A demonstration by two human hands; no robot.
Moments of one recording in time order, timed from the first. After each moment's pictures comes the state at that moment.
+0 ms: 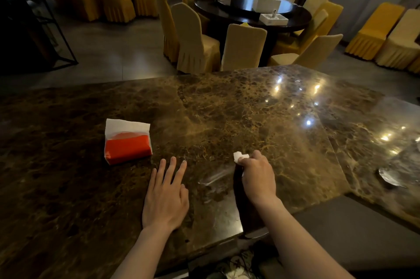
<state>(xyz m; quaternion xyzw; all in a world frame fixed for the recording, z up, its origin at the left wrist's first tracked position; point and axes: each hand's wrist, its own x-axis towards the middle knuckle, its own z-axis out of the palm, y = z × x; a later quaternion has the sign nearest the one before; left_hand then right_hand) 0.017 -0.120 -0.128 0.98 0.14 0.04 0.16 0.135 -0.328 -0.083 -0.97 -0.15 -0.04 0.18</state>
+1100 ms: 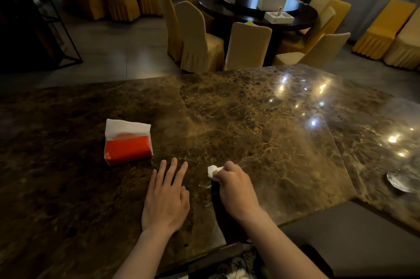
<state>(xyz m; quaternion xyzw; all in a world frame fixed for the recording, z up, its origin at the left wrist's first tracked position) 0.018 -0.123 -0.126 0.97 0.15 0.05 0.16 0.105 -0.295 -0.088 -0.93 -0.30 -0.01 0.22</state>
